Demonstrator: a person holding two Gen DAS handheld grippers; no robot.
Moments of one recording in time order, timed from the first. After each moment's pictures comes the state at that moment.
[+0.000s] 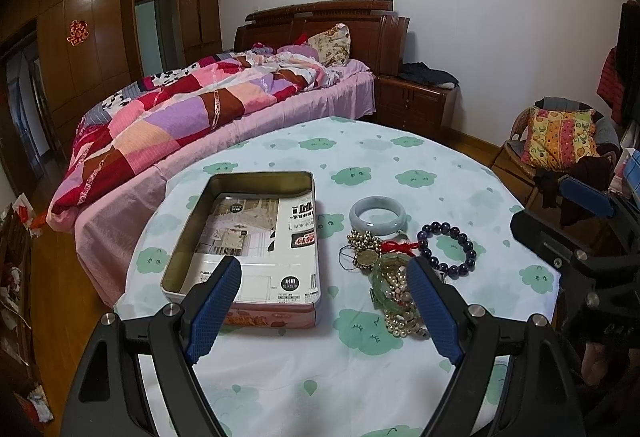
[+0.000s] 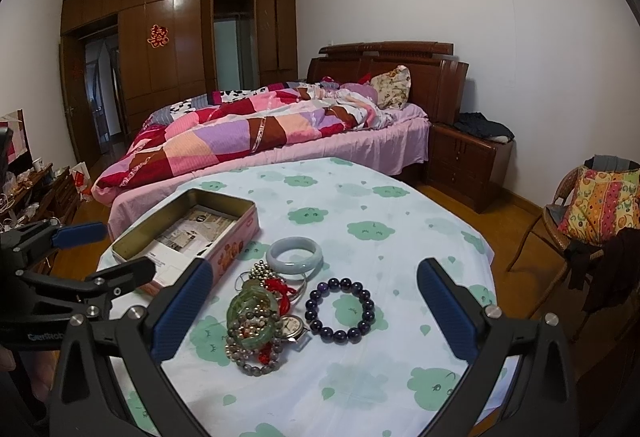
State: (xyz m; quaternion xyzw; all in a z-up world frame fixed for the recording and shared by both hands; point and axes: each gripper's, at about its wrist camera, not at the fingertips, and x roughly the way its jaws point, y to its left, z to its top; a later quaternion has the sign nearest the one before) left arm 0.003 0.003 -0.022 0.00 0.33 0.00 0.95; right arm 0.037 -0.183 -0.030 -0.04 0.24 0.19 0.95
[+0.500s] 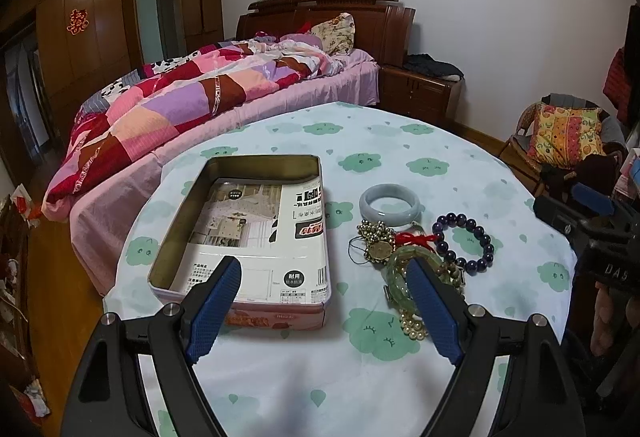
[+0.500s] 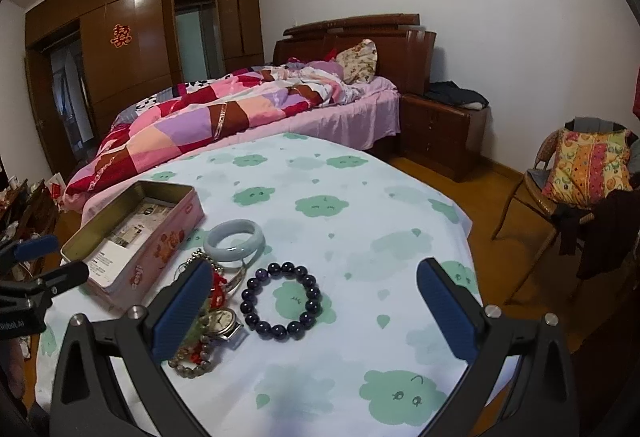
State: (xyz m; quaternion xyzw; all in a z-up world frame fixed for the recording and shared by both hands) left arm 0.021 0.009 -0.037 -0.01 0.34 0.01 0.94; right arm 0.073 -0.225 -0.052 -0.01 0.28 0.15 0.95
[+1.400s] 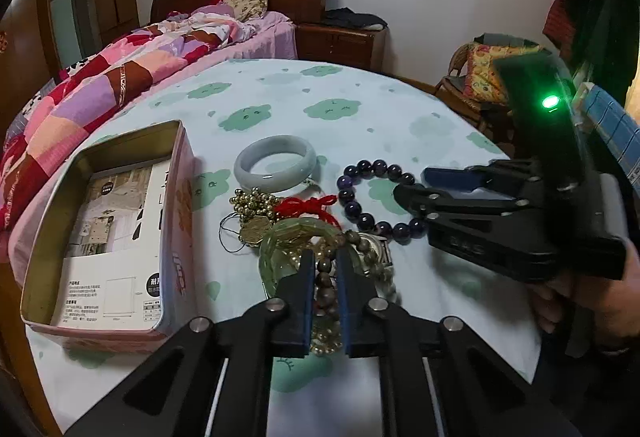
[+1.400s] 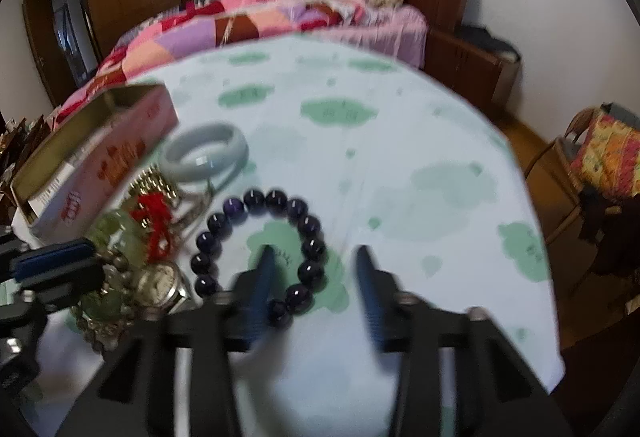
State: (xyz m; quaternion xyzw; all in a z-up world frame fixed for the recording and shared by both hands) left arm 0.056 -0.056 -0.084 0.03 0.40 -0.13 0.91; right arm 0.134 -0.206 -0.126 -0.07 0.41 0.18 0.89
